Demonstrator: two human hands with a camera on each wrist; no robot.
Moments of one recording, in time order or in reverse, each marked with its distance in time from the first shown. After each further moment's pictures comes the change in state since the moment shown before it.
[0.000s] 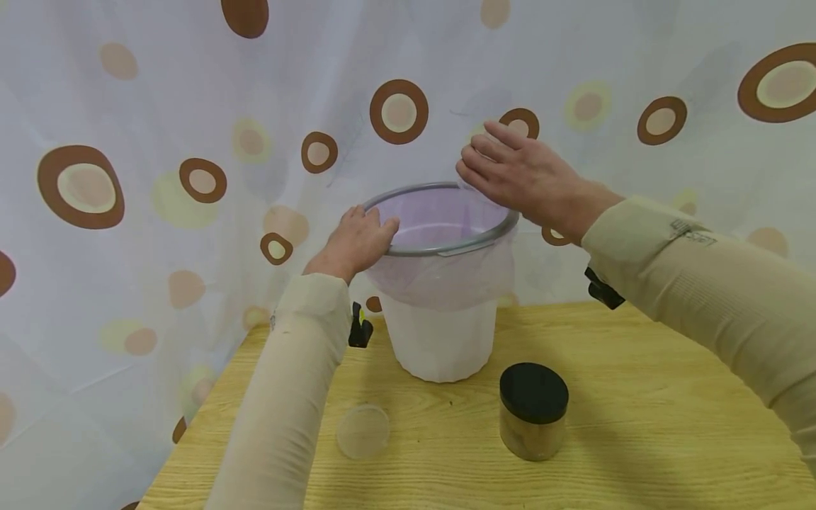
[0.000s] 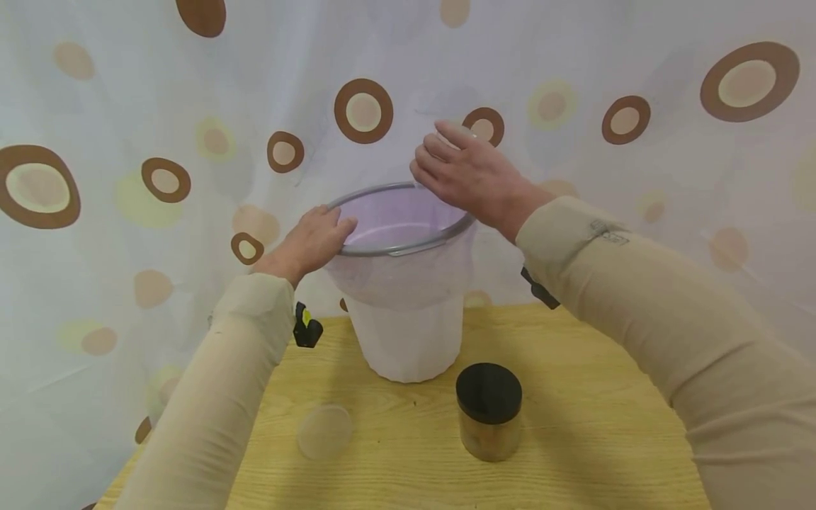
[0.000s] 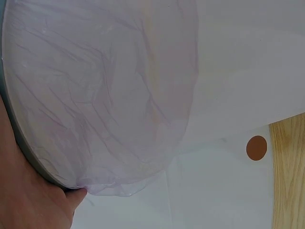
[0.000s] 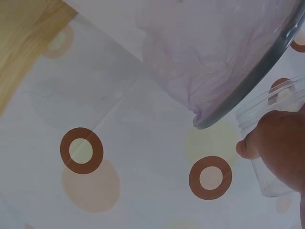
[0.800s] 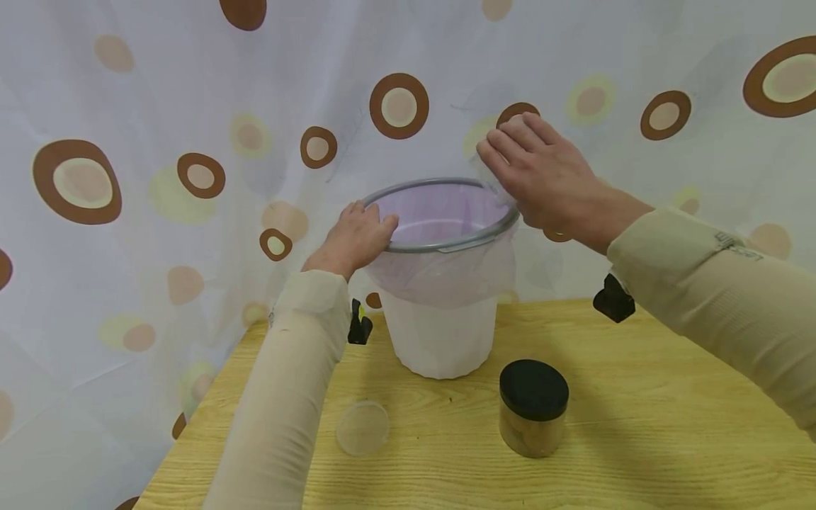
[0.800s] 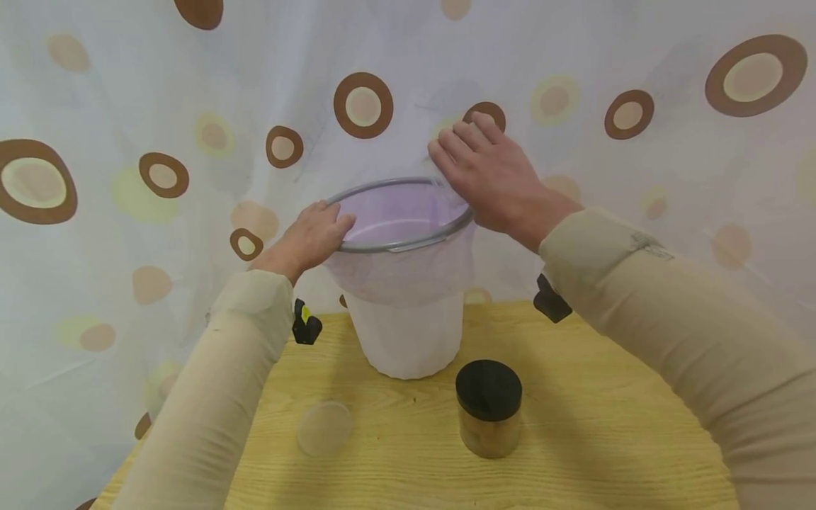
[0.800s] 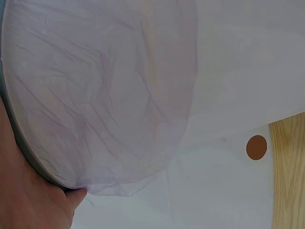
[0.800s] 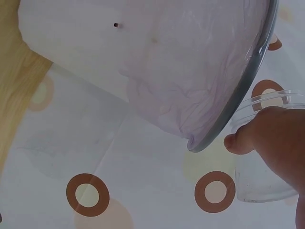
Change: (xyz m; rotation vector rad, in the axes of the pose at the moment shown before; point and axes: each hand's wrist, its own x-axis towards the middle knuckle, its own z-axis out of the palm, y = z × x) left_hand 0.002 0.000 0.000 0.026 -0.004 -0.007; right_hand -0.018 -0.009 -0.013 0.472 -0.028 0.284
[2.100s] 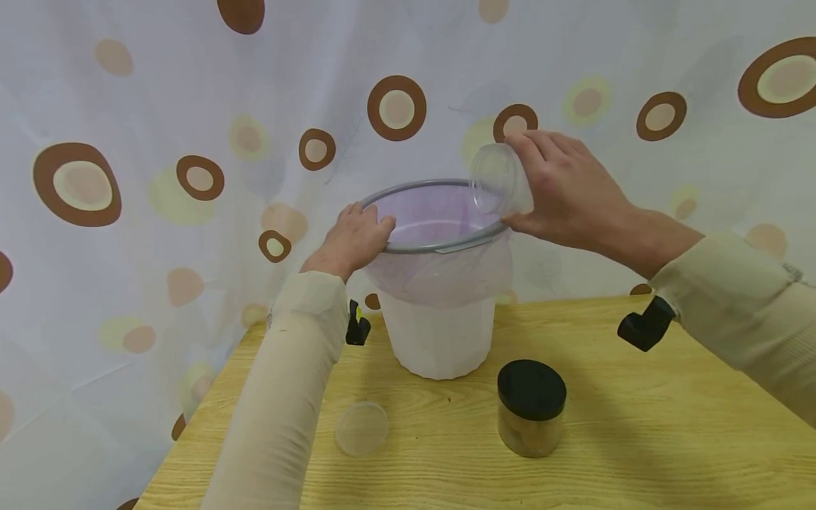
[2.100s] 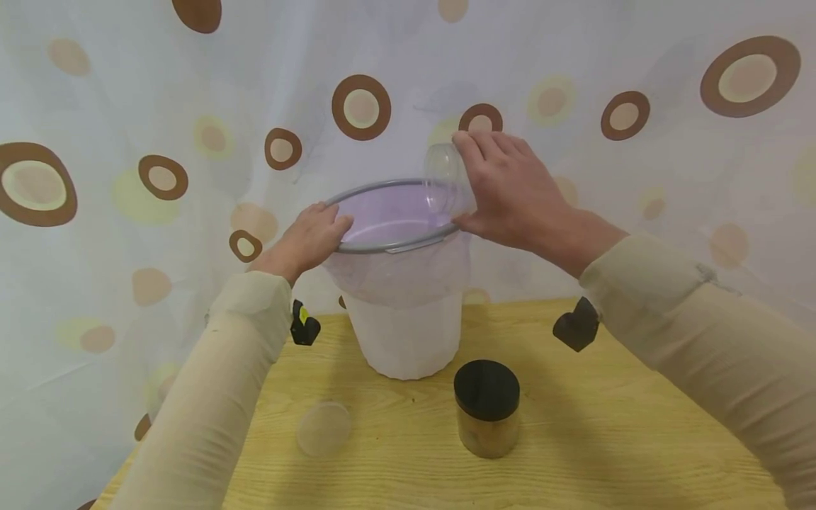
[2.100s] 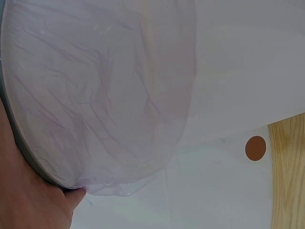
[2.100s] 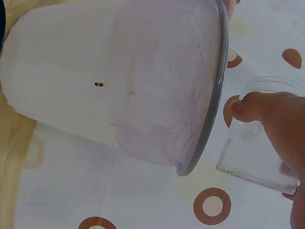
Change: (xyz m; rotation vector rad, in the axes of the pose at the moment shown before) left_hand -0.001 0.000 0.001 -0.004 0.024 0.019; right_hand -0.027 -0.011 -0.023 0.456 0.077 0.279
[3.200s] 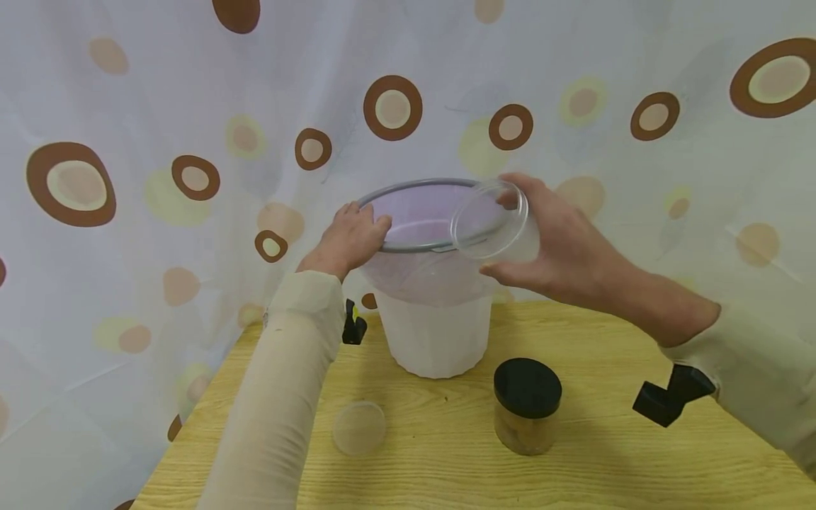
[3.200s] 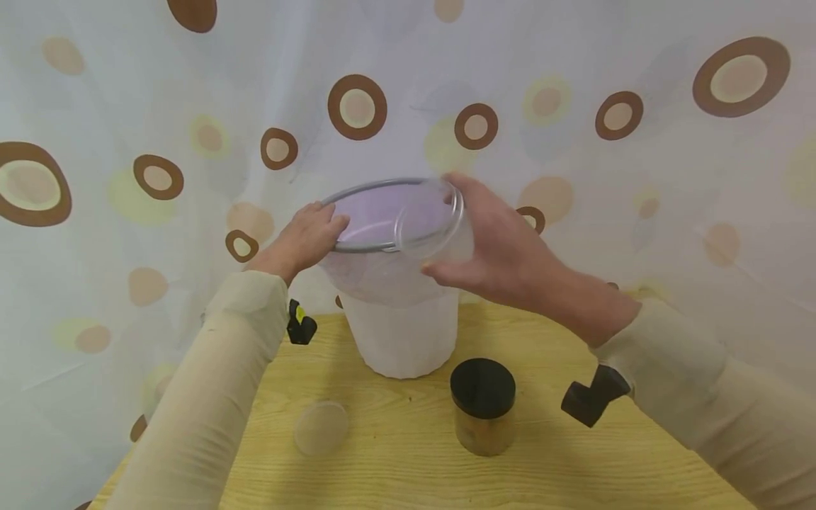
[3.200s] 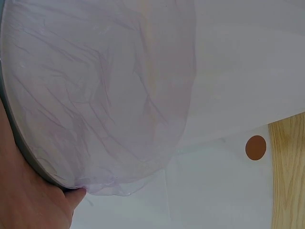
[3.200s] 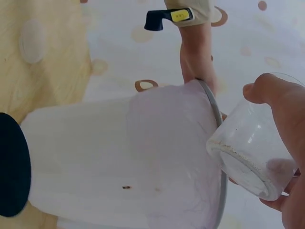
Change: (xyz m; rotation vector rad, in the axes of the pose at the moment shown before) left_hand -0.002 0.001 0.000 -0.028 -0.009 -0.001; right_hand -0.046 -0.046 0.001 0.427 0.061 0.097
